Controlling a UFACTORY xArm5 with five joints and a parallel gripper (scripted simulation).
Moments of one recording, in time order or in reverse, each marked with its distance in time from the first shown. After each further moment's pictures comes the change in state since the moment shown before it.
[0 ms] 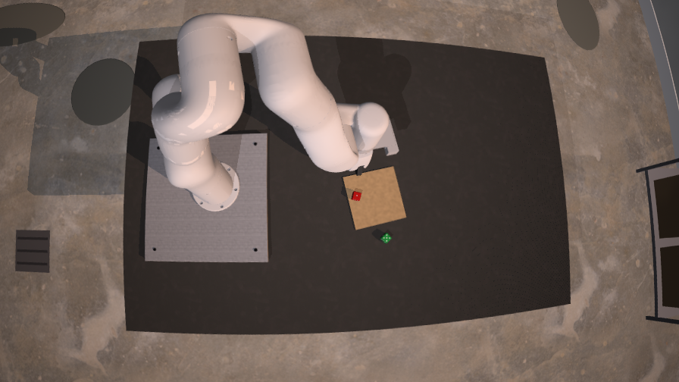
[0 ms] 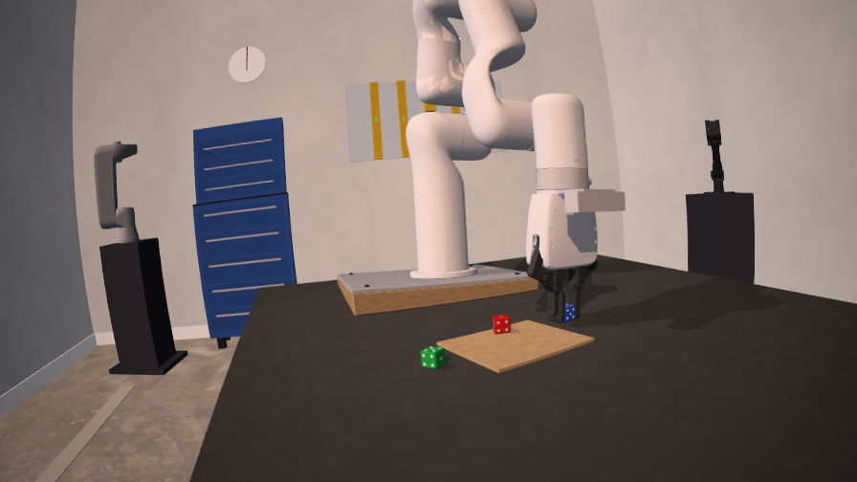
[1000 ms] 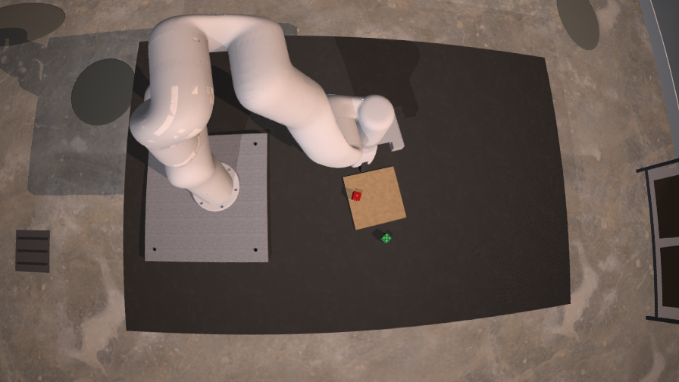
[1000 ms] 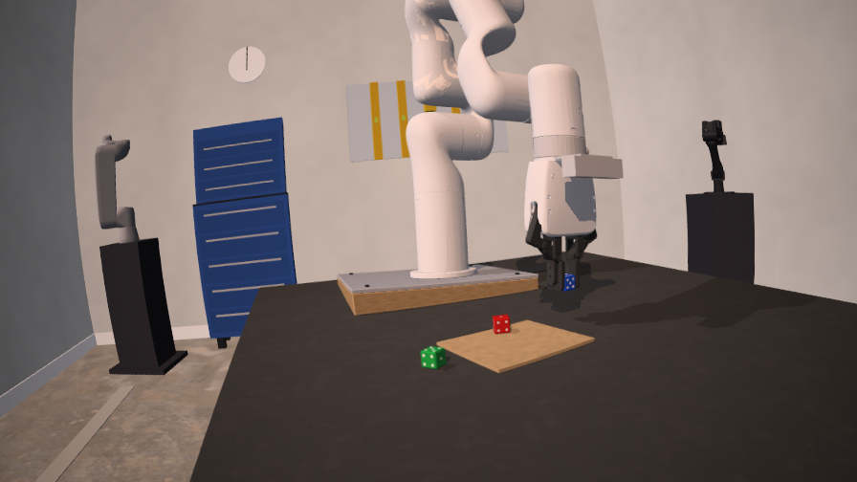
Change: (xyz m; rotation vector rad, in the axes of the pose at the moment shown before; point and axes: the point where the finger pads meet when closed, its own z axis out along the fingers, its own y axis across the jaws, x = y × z) arm 0.001 0.003 -0.043 0.000 0.001 0.000
